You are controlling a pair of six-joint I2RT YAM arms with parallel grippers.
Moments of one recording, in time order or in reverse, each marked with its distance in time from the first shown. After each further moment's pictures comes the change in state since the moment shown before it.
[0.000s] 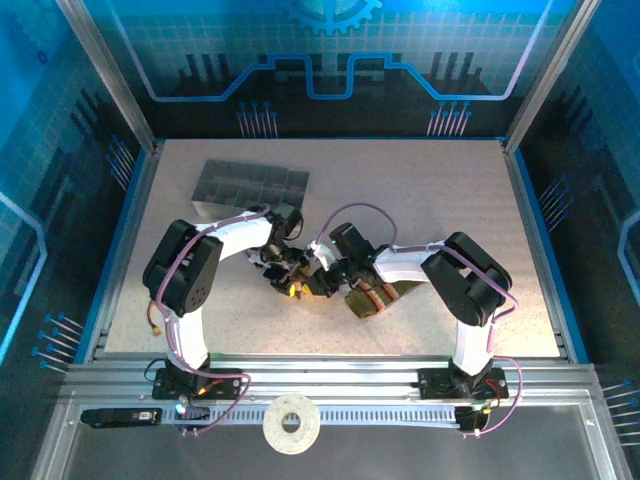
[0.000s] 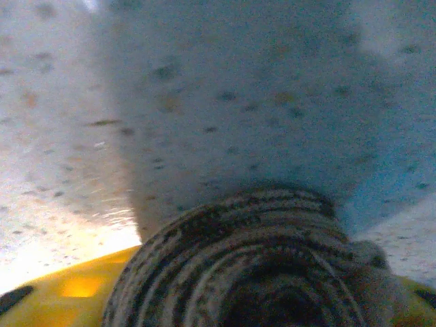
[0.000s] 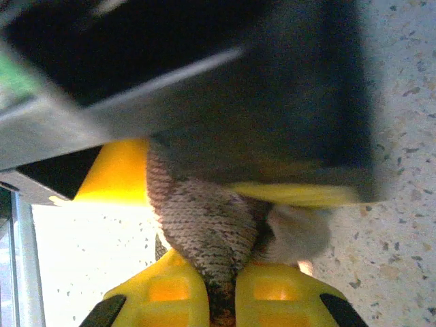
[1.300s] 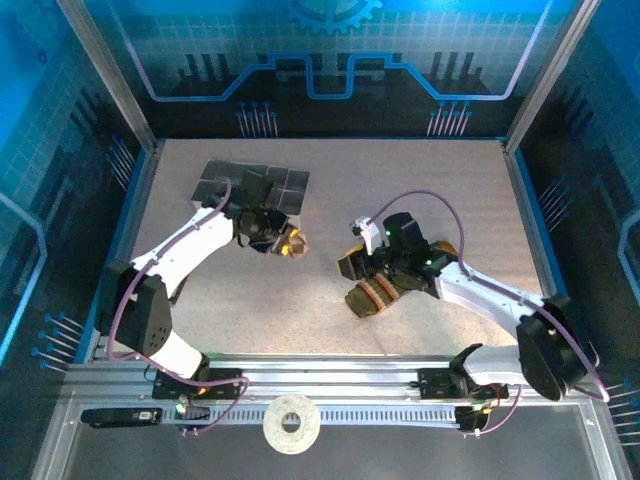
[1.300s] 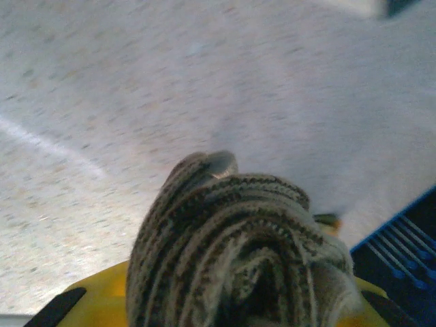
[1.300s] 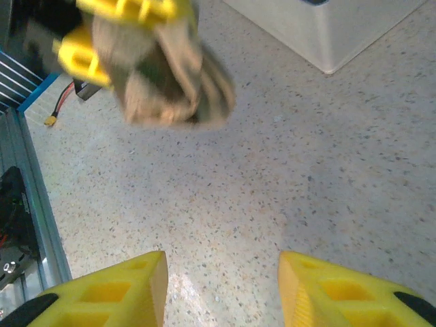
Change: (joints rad) left arm 0.105 -0.326 0.071 0.071 -0.057 0.141; right arm -0.151 -0.594 -0.217 -0.099 0.145 0.045
